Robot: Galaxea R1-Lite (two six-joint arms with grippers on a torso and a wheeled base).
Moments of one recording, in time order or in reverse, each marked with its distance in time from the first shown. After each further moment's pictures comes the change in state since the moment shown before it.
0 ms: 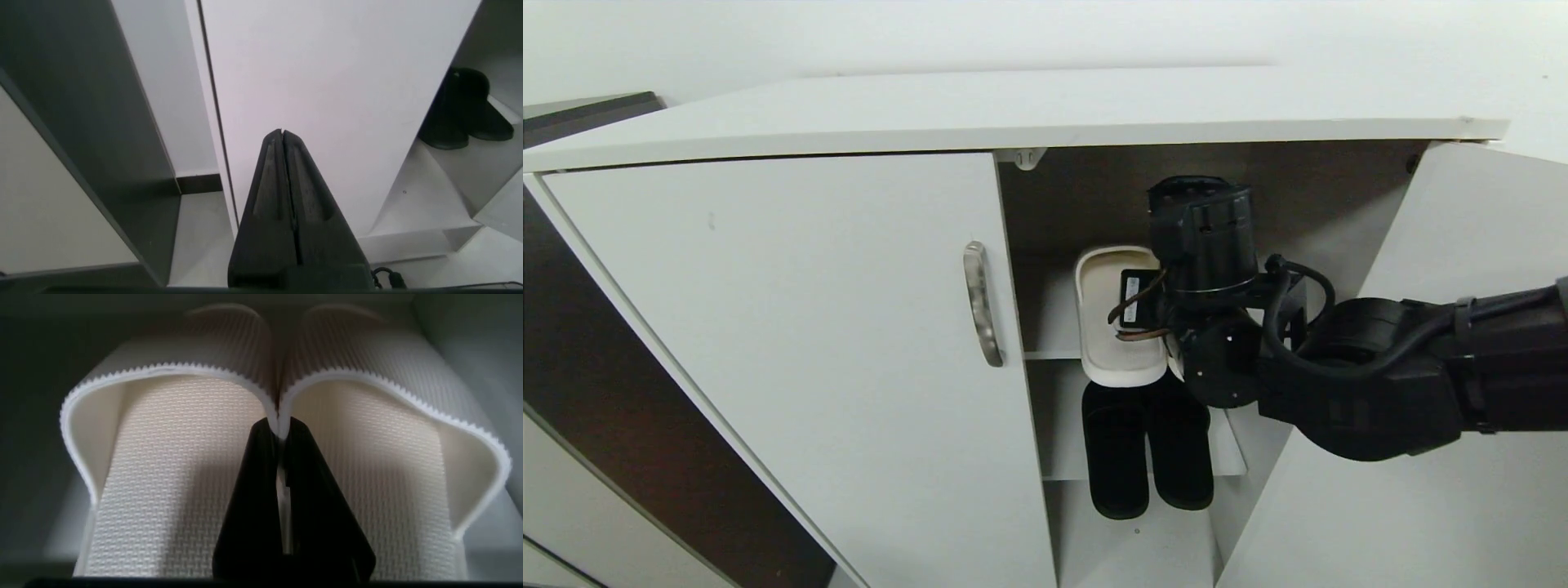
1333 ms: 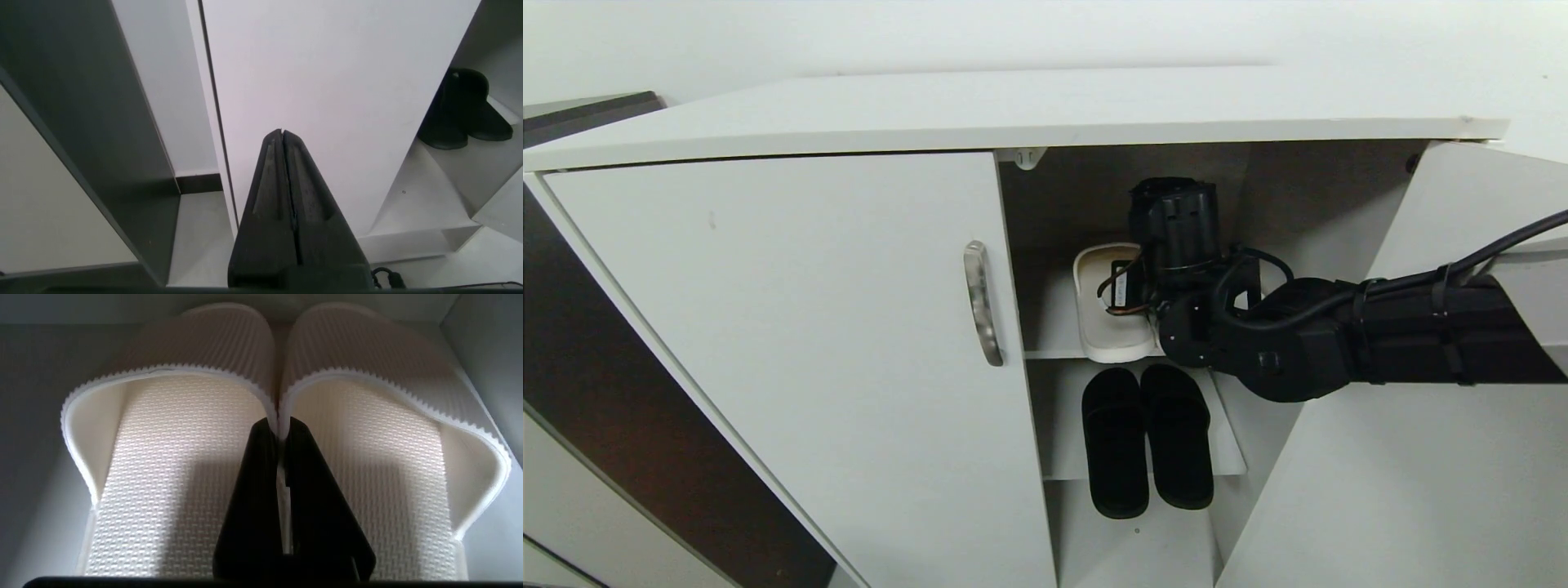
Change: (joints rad) left arm 0.000 0.000 0.000 0.000 0.000 -0.001; right arm -0.082 0.138 -0.188 0.048 0.074 -0.049
